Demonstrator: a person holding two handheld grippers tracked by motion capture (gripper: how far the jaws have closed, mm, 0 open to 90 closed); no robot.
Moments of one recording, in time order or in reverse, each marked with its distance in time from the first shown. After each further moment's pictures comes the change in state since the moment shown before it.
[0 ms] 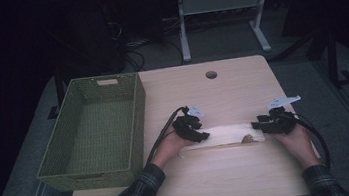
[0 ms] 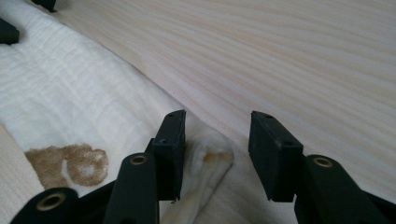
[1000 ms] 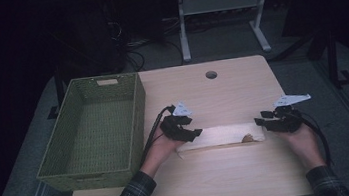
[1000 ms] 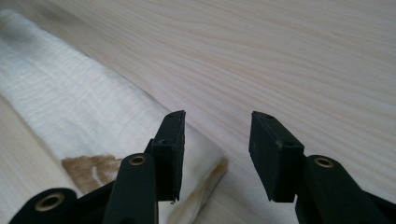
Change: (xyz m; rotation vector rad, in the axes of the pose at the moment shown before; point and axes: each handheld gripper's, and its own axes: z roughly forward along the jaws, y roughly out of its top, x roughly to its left) left arm -0.008 -0.002 -0.050 -0.118 0.087 -0.046; right arm 0.001 0.005 -0.023 -0.084 -0.015 -0.012
